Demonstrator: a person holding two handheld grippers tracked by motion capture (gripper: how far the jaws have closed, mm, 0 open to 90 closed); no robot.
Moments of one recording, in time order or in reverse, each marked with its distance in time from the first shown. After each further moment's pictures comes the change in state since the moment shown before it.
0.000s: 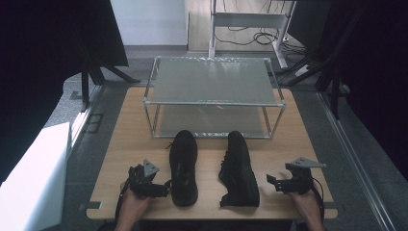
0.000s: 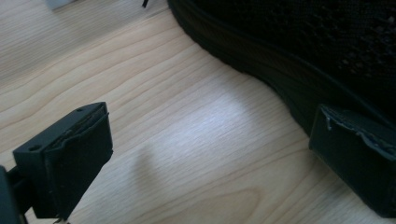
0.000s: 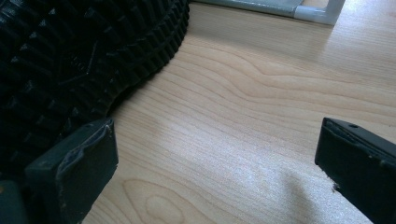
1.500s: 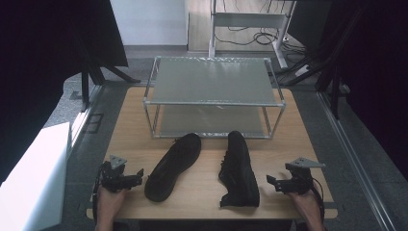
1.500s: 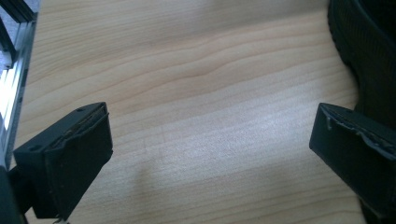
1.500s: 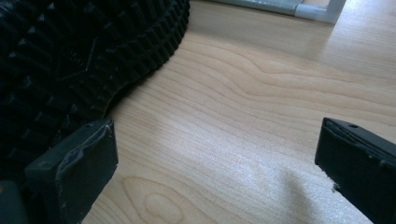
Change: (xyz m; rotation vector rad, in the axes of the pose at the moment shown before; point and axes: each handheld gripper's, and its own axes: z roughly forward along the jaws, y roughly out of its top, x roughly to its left) left arm 0.077 -0.029 -0.020 -0.032 0.162 -0.217; right arm 0.001 0.000 0.000 0.002 -0.006 -0.010
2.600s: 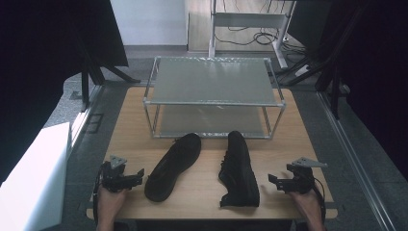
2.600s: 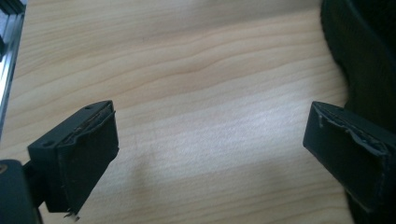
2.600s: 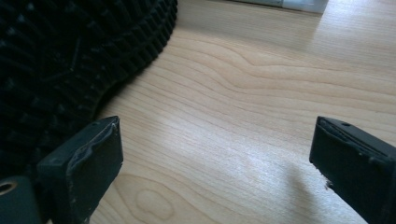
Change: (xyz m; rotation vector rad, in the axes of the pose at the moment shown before) left arm -0.001 0.001 -0.001 -0.014 -0.025 -0.025; right arm -0.005 -0.002 -0.001 0.014 -0.005 0.052
